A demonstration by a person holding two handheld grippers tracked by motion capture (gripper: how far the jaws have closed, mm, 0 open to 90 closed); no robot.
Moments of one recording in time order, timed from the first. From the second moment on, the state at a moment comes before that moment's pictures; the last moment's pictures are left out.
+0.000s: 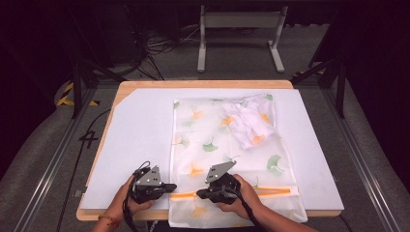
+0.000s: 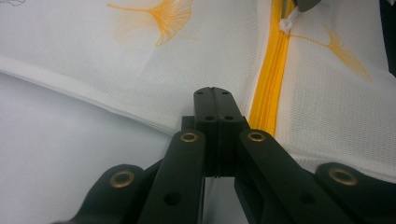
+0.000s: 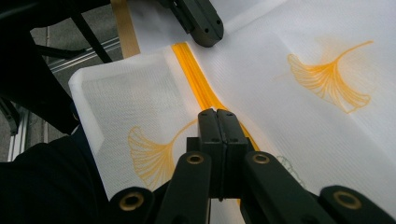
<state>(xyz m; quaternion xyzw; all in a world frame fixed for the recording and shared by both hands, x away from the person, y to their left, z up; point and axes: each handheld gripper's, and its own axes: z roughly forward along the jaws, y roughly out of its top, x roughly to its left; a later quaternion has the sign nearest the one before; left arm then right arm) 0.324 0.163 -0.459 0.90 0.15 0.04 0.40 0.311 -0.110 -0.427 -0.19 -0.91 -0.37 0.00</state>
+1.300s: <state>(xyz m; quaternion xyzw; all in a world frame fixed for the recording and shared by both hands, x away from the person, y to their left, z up) 0.324 0.163 -0.459 0.90 0.16 0.04 0.40 0.311 -0.167 -0.422 -0.23 -0.89 -0.39 -0.01</state>
